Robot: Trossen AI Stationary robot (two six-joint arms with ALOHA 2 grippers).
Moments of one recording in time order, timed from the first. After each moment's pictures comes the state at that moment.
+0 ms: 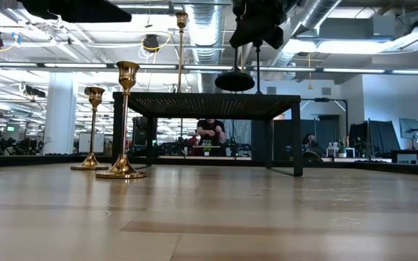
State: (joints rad) left arm -0.43 0.61 0.49 0.08 -0.62 0.44; right arm -0.02 1.49 1.32 -0.57 0.13 0.25
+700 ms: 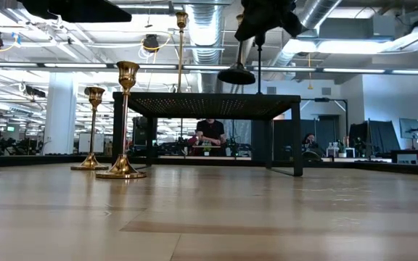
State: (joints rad) left arm -0.43 0.61 0.49 0.08 -0.62 0.44; right arm 0.13 1.49 1.32 -0.58 0.53 0.50
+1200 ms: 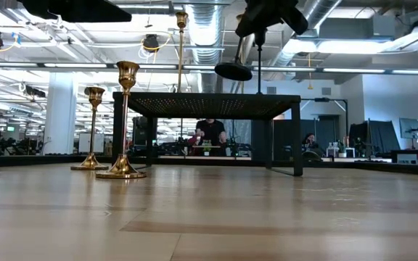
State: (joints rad) left arm -0.43 0.61 0.49 0.08 -0.62 0.44; right arm 0.17 1.49 1.32 -0.57 0.64 0.66
